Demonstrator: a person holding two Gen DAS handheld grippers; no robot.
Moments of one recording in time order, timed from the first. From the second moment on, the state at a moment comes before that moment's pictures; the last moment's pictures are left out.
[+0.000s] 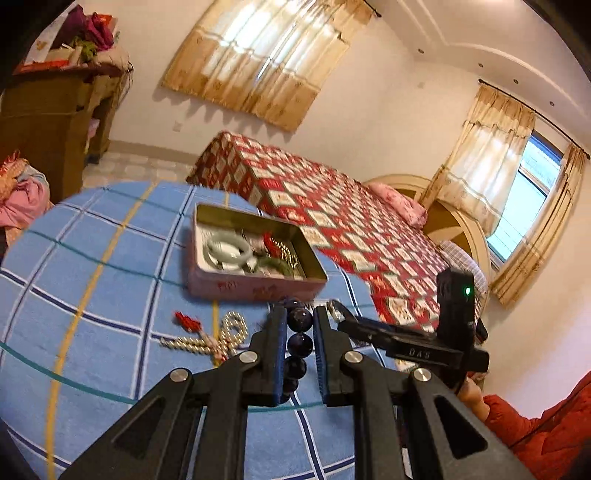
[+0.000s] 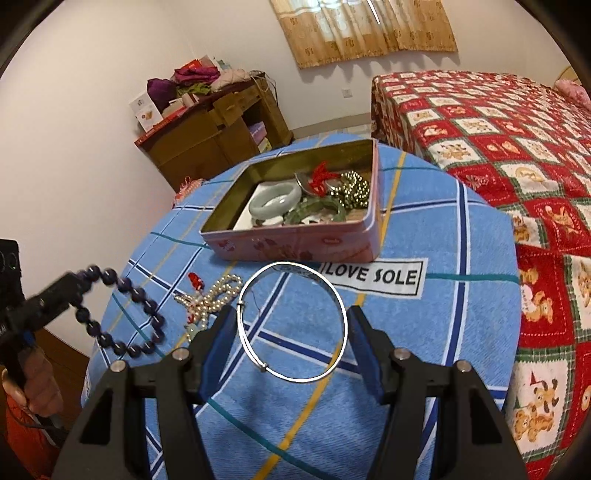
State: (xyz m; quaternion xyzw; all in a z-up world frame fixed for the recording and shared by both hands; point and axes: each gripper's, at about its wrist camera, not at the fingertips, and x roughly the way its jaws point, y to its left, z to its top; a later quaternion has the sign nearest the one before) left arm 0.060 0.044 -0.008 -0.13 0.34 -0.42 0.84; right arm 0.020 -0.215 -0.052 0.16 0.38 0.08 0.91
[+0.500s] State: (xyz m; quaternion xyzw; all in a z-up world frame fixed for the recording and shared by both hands) left arm 0.109 0.013 0.020 -0.09 0.29 -0.40 0.86; right arm 0.063 -0.220 0.000 0.13 0.32 0.08 0.94
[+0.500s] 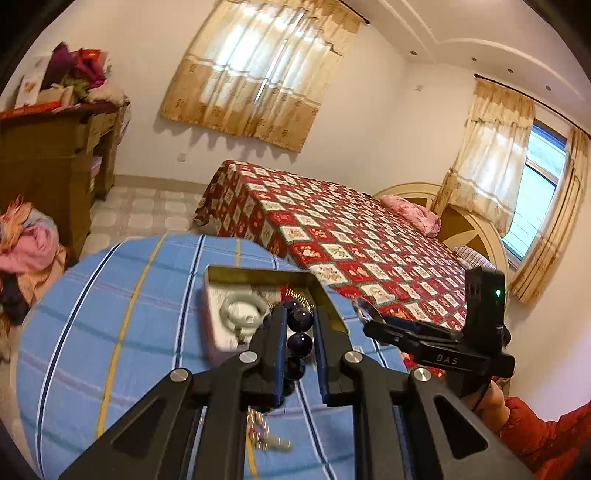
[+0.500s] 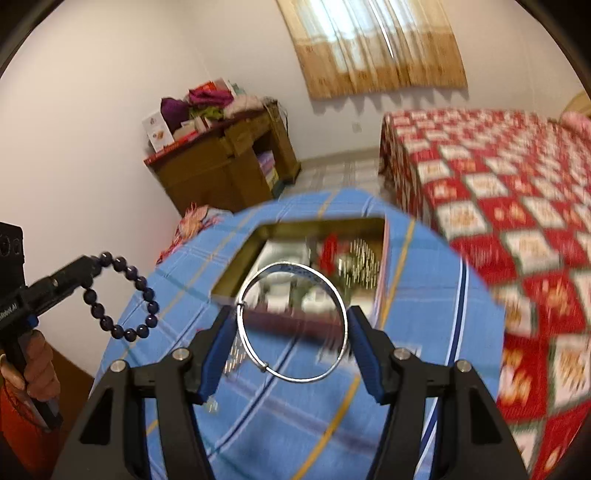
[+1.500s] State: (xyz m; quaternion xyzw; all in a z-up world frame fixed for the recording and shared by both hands) left arm 0.208 -0.065 -0.047 -0.02 0.36 -0.36 0.86; right arm 0.160 -0.228 -0.053 0.12 0.36 0.04 0.92
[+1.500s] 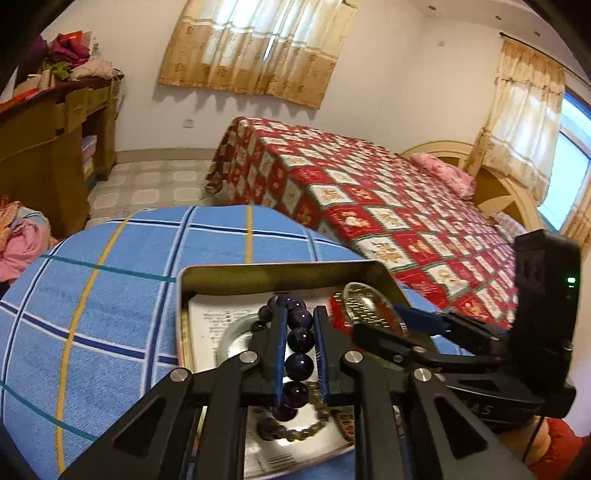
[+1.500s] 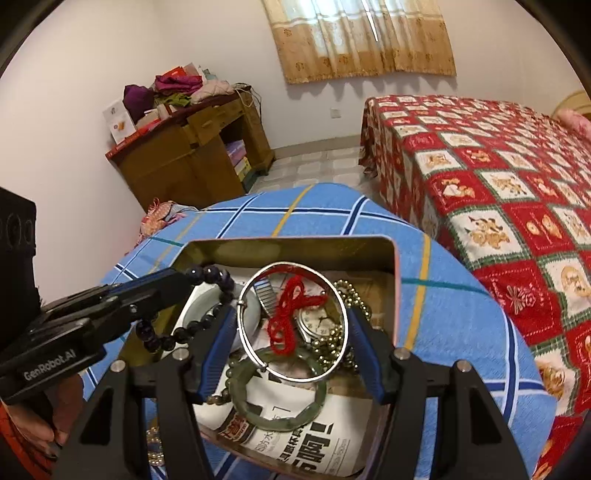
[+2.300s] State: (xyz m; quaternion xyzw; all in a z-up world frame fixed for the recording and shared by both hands) left arm 0.165 -0.038 -0.022 0.07 0.35 -0.19 0.91; right arm 0.083 -0.203 -0.025 0.14 0.33 0.04 0.93
